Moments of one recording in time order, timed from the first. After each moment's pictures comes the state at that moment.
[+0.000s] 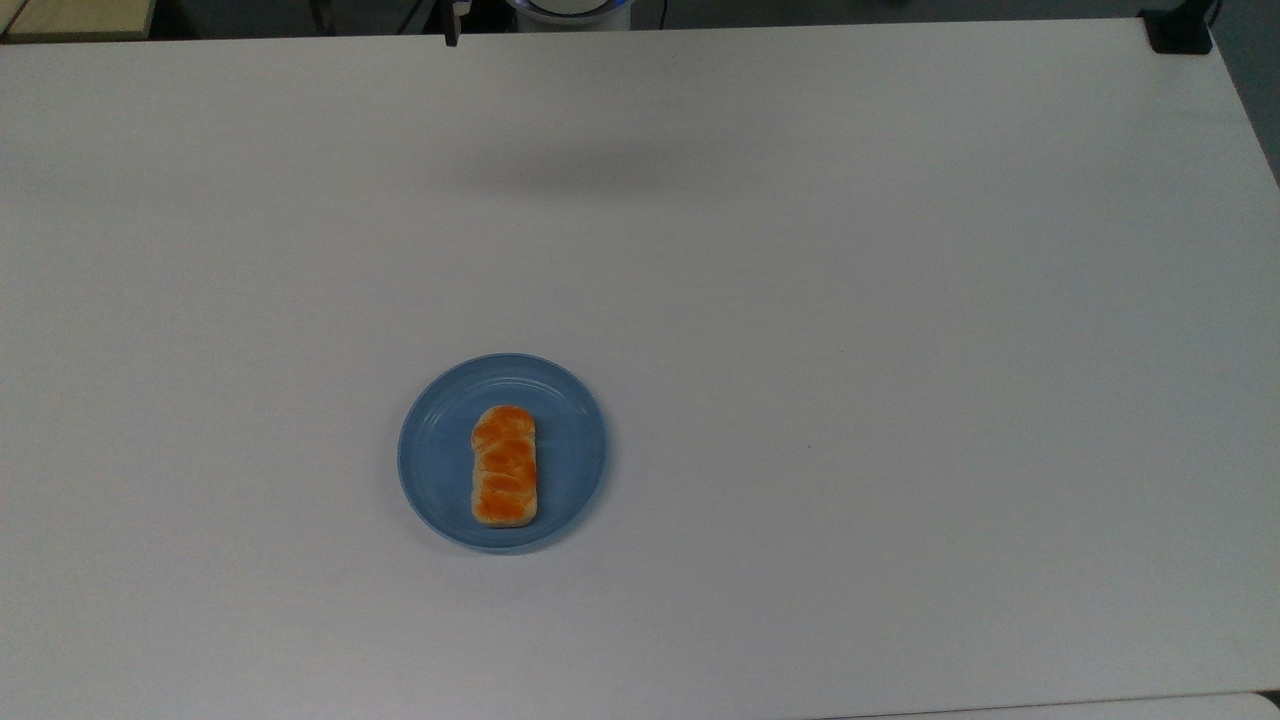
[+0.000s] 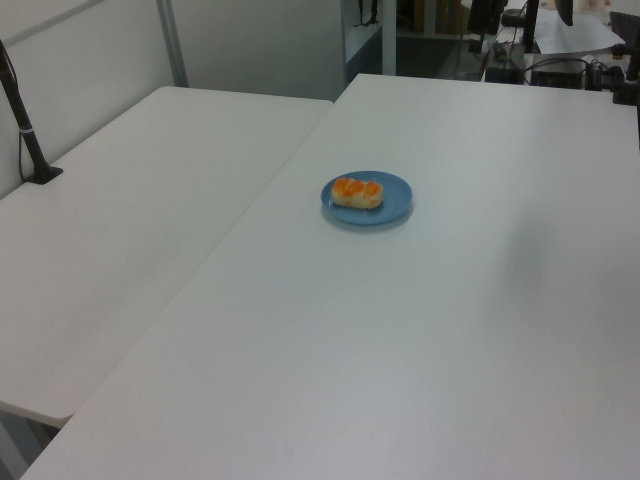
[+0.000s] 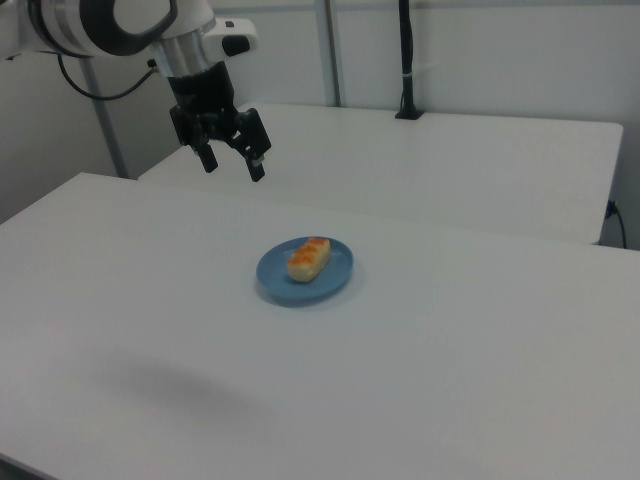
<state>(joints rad) -0.06 -0.03 -0.07 -1.61 -0.05 1.72 -0.04</state>
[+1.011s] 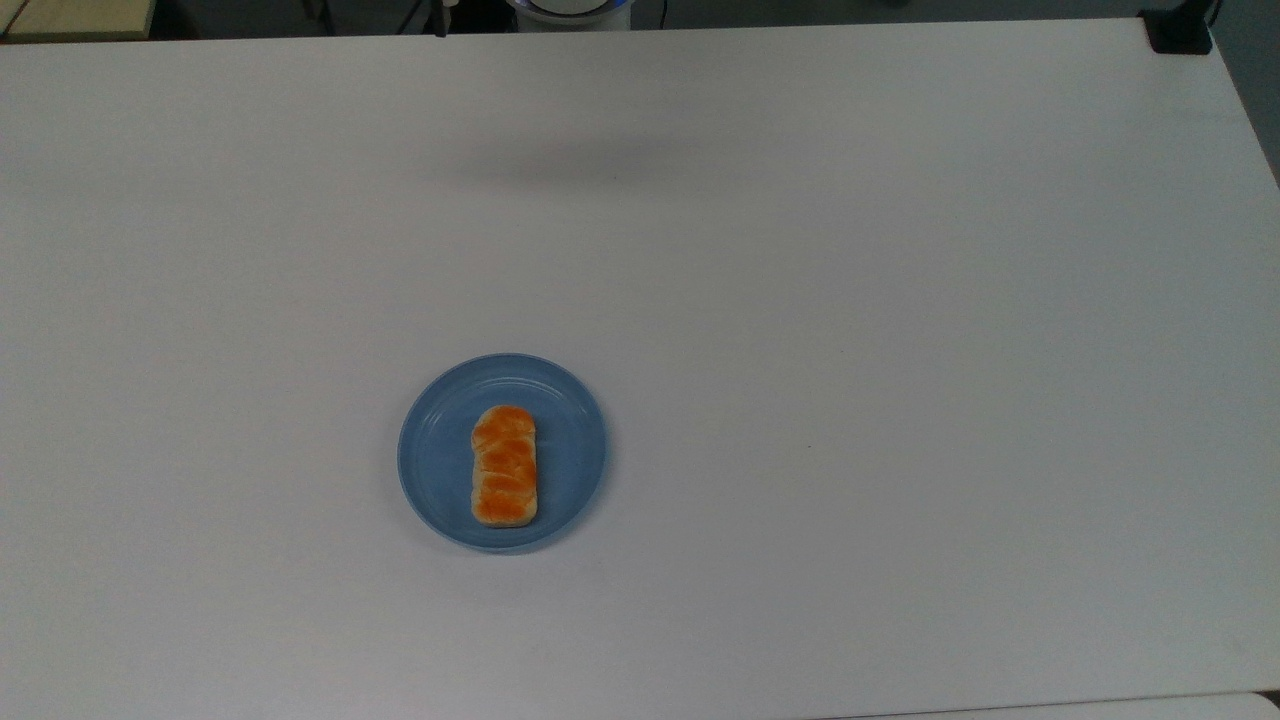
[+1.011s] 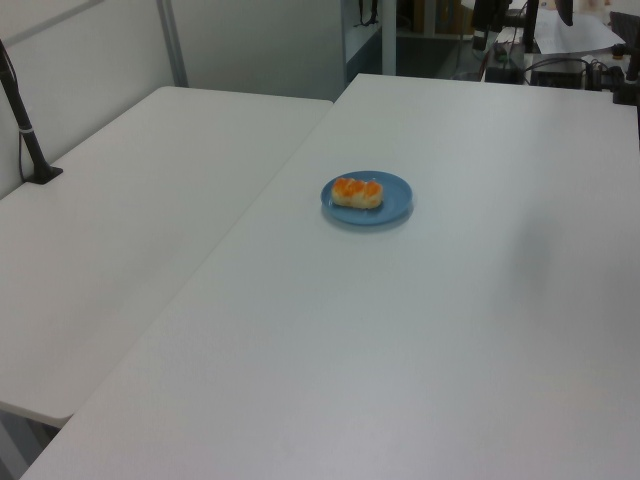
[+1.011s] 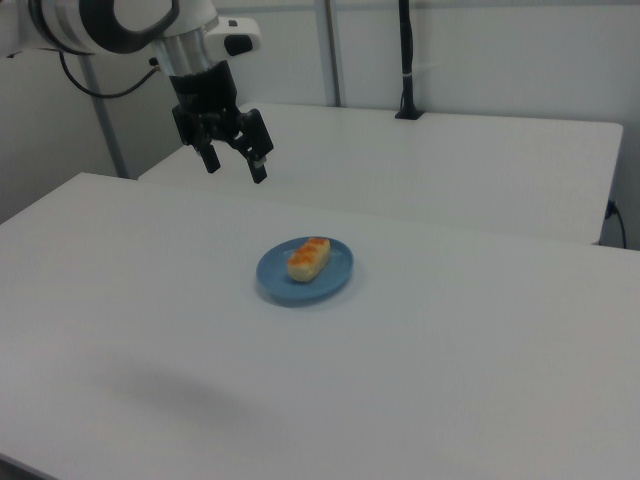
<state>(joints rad) -0.06 -0.04 -0.09 -1.61 -0.05 1.70 -0.03</state>
